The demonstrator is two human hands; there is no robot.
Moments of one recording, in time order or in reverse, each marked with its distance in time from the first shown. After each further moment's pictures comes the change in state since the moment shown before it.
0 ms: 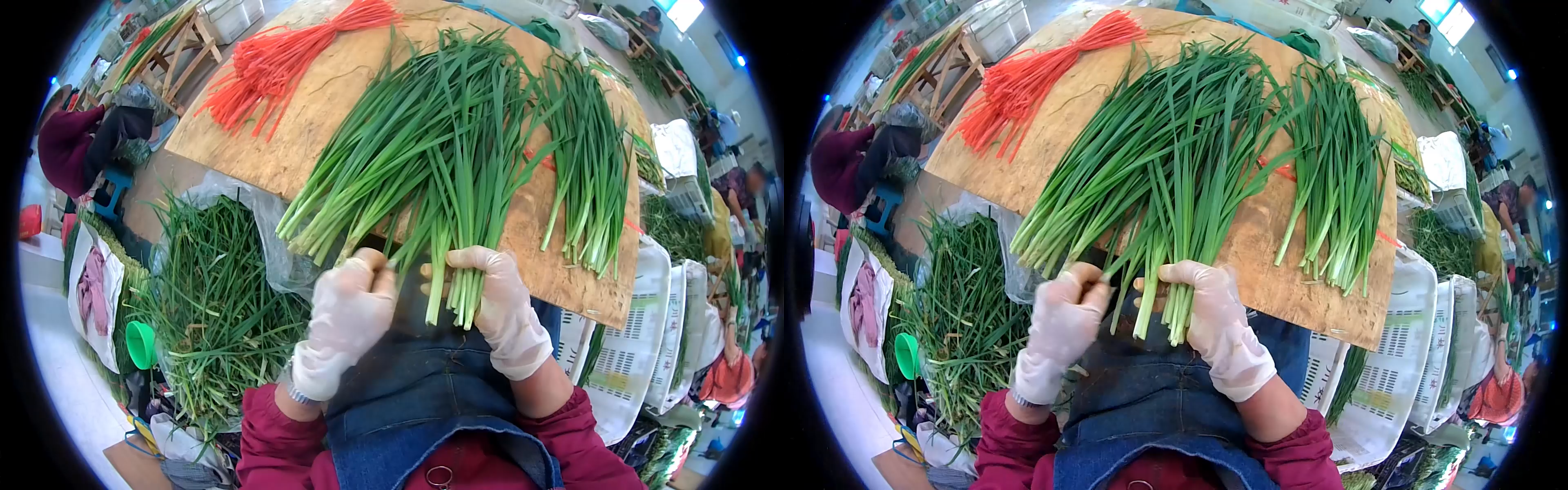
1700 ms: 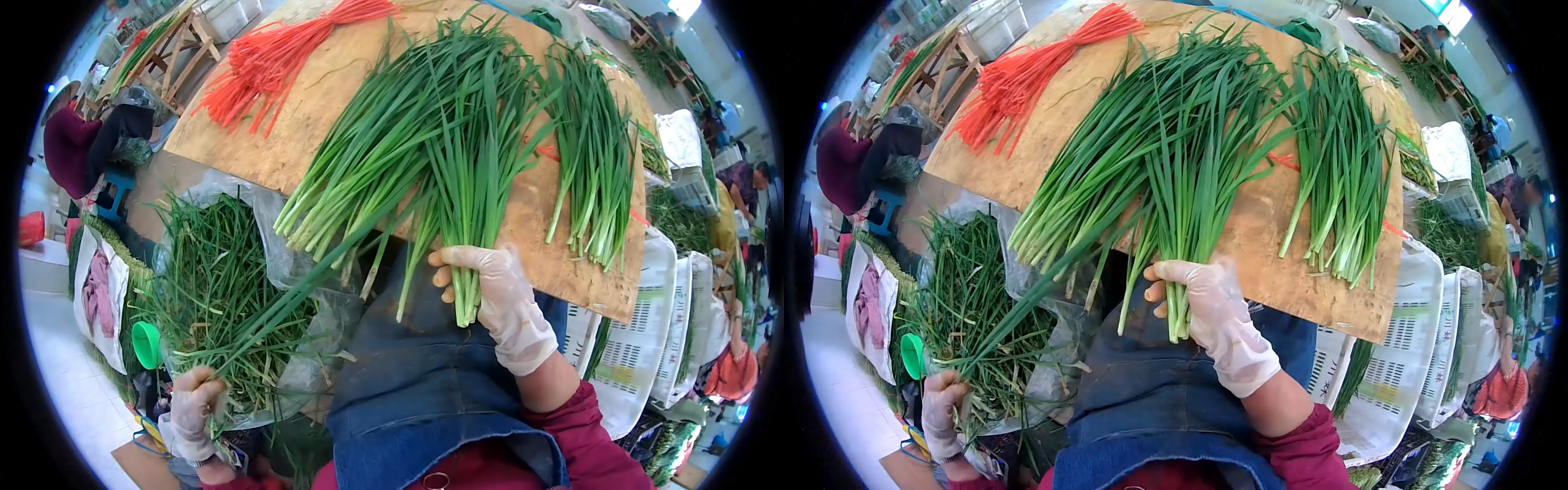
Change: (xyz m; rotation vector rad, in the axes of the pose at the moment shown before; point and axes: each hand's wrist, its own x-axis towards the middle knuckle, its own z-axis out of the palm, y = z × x) left_hand -0.142 -0.111 -0.198 0.227 -0.214 -0.093; right_hand 0.002 0.001 -0.004 -0.299 0.038 -0.138
